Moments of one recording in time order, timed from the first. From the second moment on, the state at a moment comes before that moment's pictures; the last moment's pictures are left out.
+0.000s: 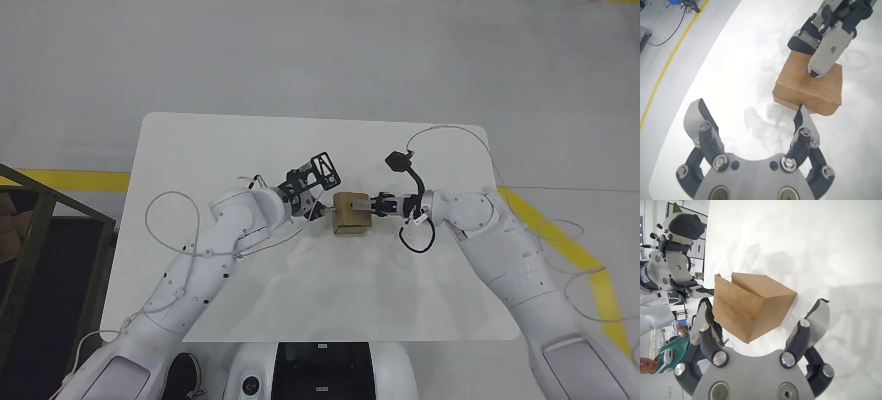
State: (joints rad) left arm 1.09 -1.19 -1.04 -1.67 1.42 -0.50 -0.65; right arm -0.84 -1.20 0.94 -1.07 -0.13 -0.39 0.92
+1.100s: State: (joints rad) left arm 1.12 -1.18 -1.05 -1.68 1.44 -0.51 -0.65; right arm -0.85 -1.20 0.93 -1.06 -0.11 -0.40 0.93
